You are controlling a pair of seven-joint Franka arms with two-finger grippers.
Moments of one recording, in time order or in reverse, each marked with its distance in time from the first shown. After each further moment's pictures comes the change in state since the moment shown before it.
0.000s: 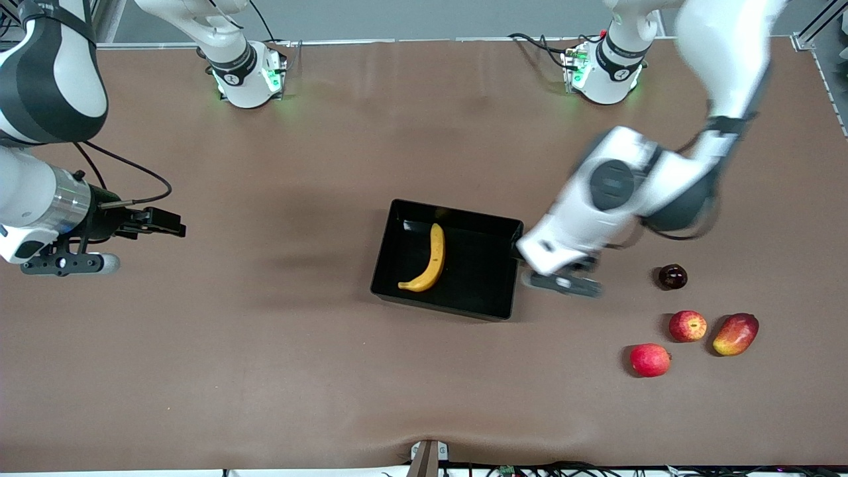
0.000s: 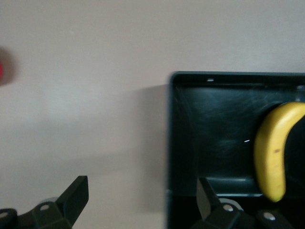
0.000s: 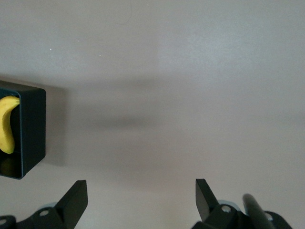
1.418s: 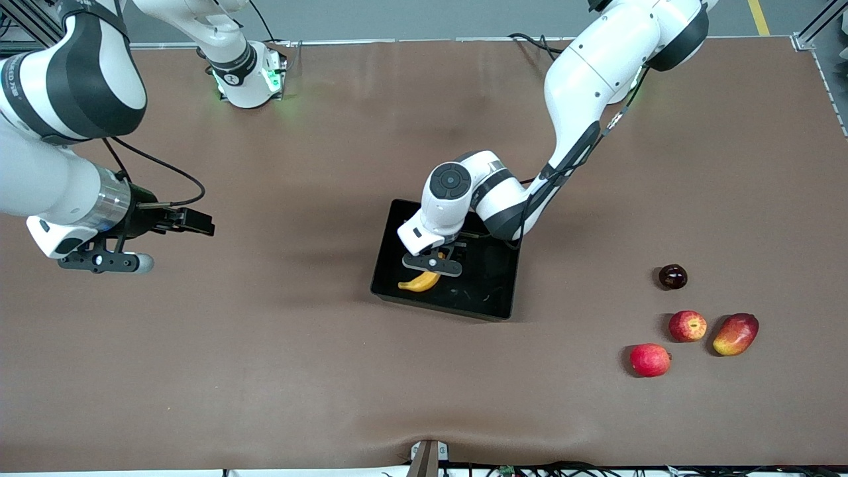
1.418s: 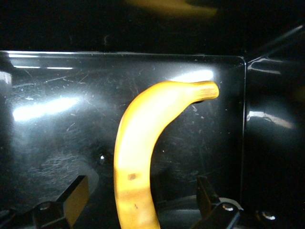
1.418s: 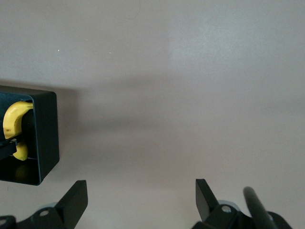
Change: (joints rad) left arm -0.436 0.297 0.227 0.122 0.016 0.306 -0.202; right arm 0.078 0.003 0.000 0.000 0.000 0.001 0.138
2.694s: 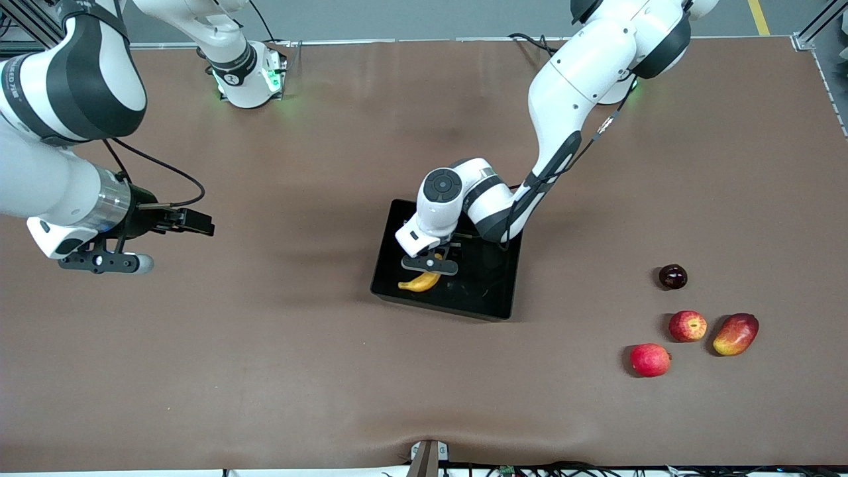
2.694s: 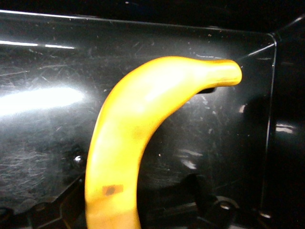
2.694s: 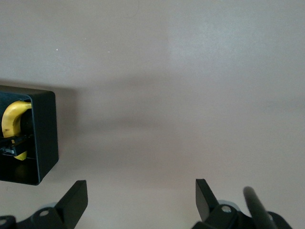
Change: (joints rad) left arm -0.082 0.065 0.084 0.002 0.000 0.086 -0.085; right arm 0.000 0.002 -0.001 -0.002 0.000 -0.002 0.001
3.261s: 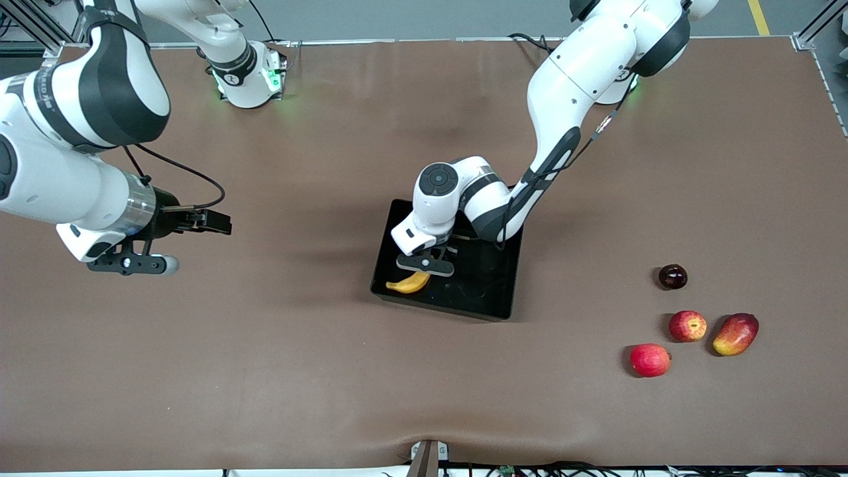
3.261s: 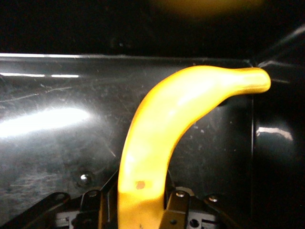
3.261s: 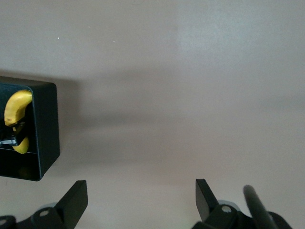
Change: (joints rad) left arm -0.008 -0.013 0.007 0.027 0.063 0.001 -0.001; right arm 0.040 0.020 0.004 -0.011 0.000 -0.004 0.037
